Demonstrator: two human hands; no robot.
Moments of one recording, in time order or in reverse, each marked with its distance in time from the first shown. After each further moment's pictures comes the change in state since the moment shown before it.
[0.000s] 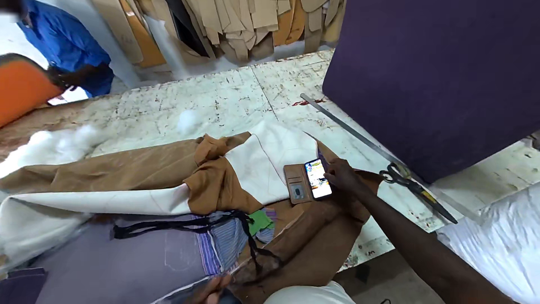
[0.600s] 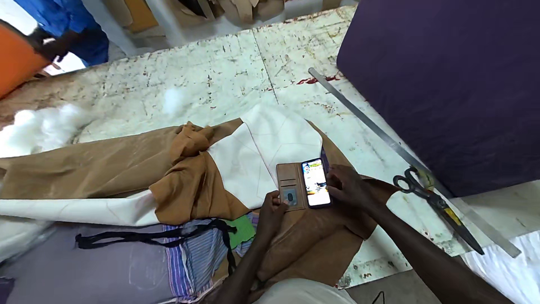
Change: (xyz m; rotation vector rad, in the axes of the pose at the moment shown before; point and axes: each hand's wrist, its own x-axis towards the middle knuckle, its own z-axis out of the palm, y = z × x) left_hand 0.188 -0.163 0.208 0.133 -0.126 -0.684; right_hand -0.007 0.035 0.001 0.208 -0.065 -0.148
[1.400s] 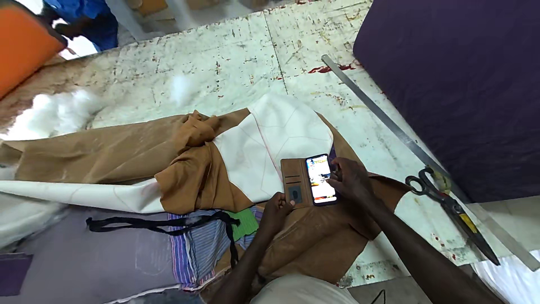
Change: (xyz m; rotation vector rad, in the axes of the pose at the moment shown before) left_hand -0.002 -0.013 -0.002 -0.008 -0.112 -0.010; right_hand 0.019 -0.019 0.007 -0.099 0.015 0.202
